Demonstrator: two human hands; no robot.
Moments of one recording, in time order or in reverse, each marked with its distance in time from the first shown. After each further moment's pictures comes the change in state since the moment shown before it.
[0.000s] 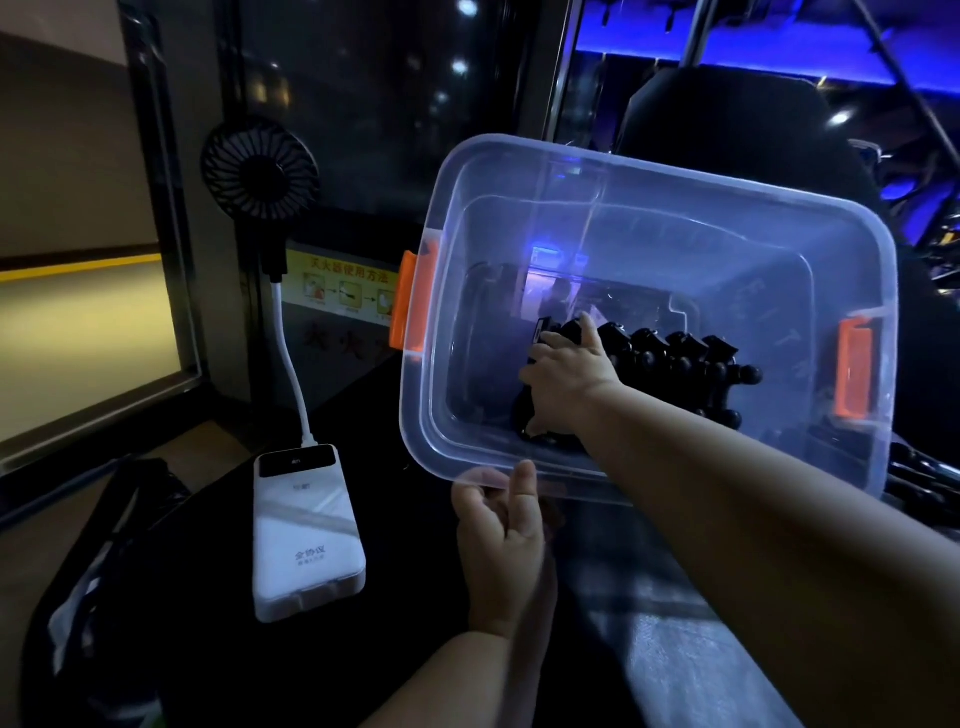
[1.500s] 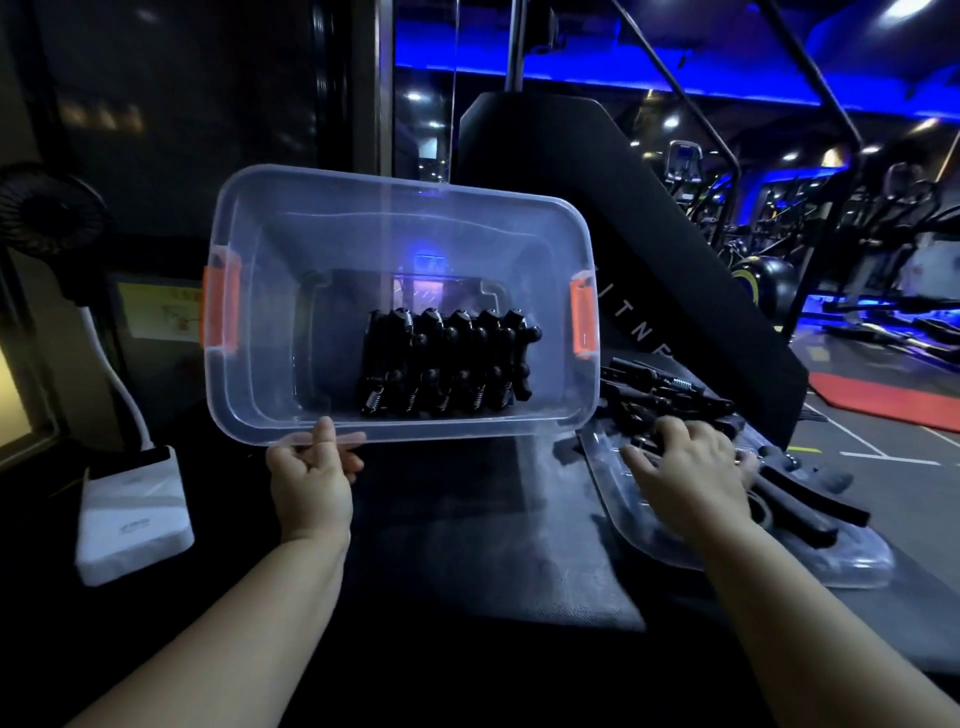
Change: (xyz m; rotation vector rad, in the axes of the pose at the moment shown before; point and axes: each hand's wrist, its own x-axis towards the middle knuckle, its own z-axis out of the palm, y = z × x) left_hand -0.008 0.009 0.006 0.075 -0.036 0.013; right_hand -0.297 0.117 0.124 0.572 0.134 0.958
